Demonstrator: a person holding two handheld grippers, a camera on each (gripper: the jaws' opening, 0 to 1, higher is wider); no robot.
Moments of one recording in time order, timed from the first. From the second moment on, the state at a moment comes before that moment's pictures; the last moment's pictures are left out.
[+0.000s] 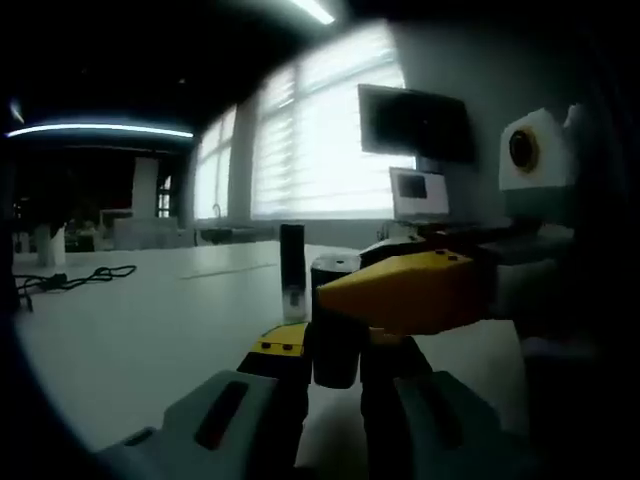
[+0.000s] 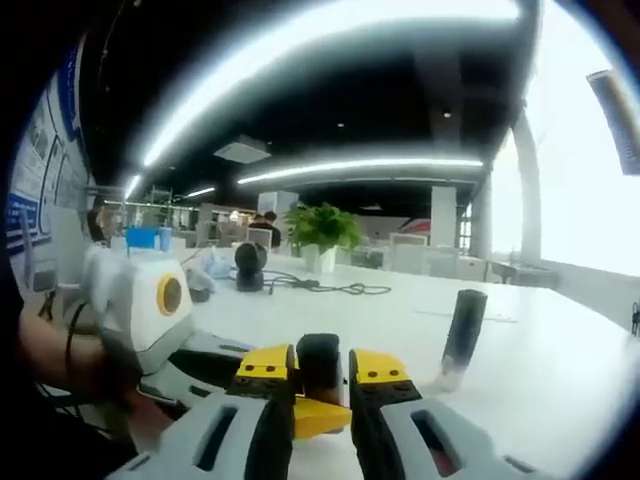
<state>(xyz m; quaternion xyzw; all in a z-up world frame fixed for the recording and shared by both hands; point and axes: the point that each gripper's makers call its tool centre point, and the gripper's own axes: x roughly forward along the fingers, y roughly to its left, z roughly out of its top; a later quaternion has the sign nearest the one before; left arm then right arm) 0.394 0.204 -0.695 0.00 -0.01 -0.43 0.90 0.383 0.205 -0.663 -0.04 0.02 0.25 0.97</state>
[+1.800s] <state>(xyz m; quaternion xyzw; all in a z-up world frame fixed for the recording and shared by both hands) 0.377 0.202 -0.688 0.02 -0.03 -0.48 0.88 0.372 0.209 -0.655 -0.04 0.00 0.30 0.95</state>
